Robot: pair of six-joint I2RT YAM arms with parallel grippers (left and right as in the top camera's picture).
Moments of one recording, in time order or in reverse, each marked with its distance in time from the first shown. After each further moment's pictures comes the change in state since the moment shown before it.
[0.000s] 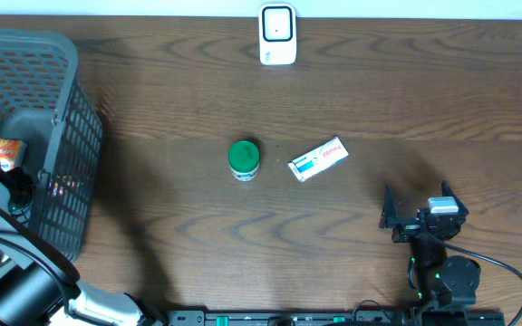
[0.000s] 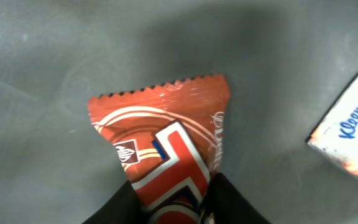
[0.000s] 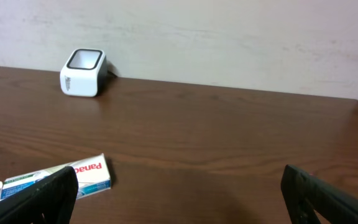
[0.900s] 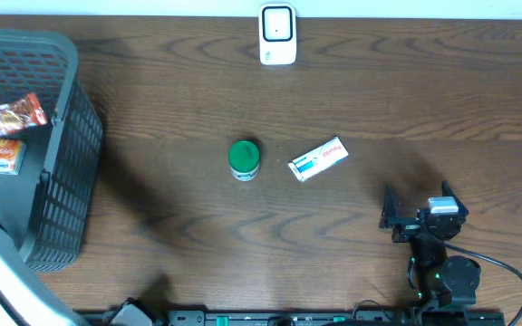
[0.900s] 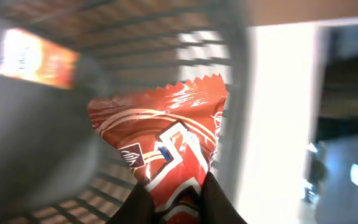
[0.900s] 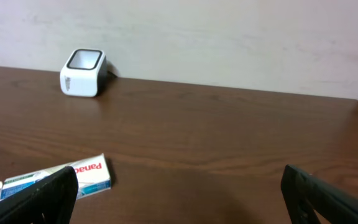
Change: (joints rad) left arm 0.072 -0.539 -0.001 0.238 0.368 0.001; right arm 0.000 0.000 0.000 0.000 0.001 0.000
